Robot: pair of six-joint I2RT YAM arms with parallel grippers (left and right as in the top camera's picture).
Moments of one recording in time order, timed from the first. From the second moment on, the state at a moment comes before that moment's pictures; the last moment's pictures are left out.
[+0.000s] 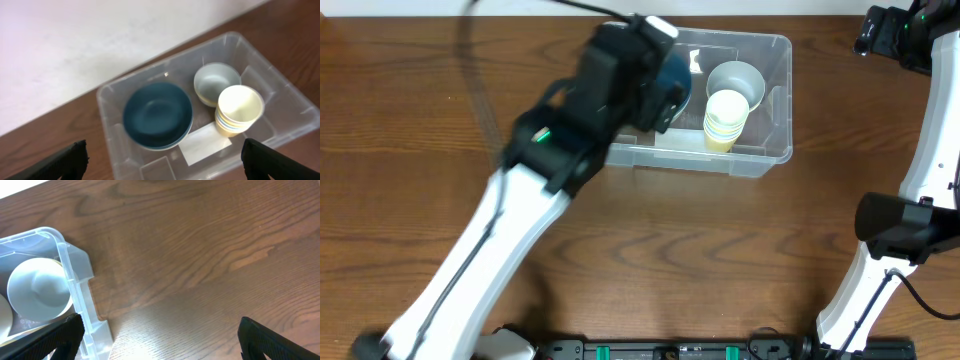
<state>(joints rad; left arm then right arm) -0.57 1.45 1.65 -0.76 -0.13 0.06 -0.17 2.16 2.63 -1.58 0.12 0.23</state>
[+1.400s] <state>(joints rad) -0.16 0.24 1.13 -1.08 -0.11 -0.06 -0.17 2.16 2.63 -1.58 0.12 0.23</state>
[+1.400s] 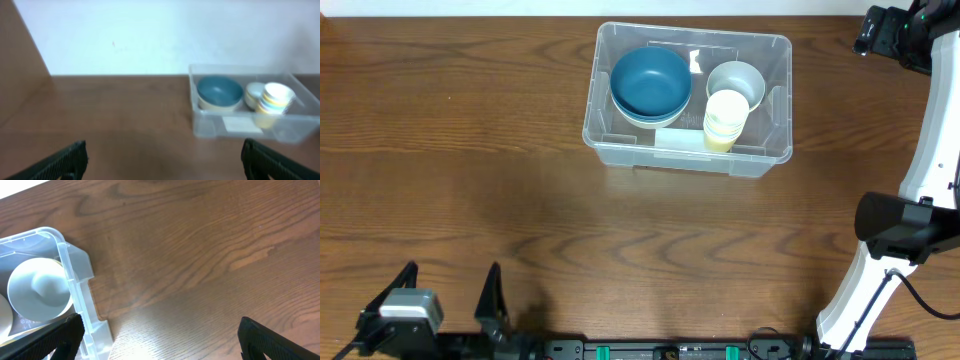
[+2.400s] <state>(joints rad) -0.01 0.01 0.01 0.09 -0.01 -0.03 -0.17 2.16 2.63 -1.58 0.12 0.23</state>
